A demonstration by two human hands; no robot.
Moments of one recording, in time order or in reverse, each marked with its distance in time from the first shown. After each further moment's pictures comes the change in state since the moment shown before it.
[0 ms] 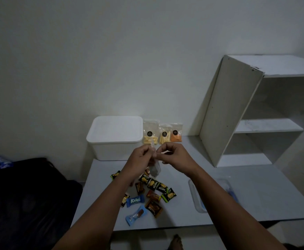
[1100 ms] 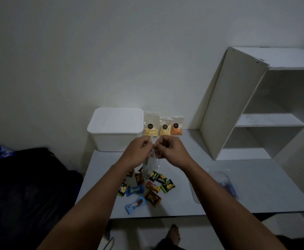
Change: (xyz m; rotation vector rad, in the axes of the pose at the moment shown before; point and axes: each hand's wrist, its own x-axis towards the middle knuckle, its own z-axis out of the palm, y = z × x) left_hand -0.006 0.004 -0.008 0.258 0.026 0.068; right_hand -0.001 0.005 0.019 -0.064 0.092 0.017
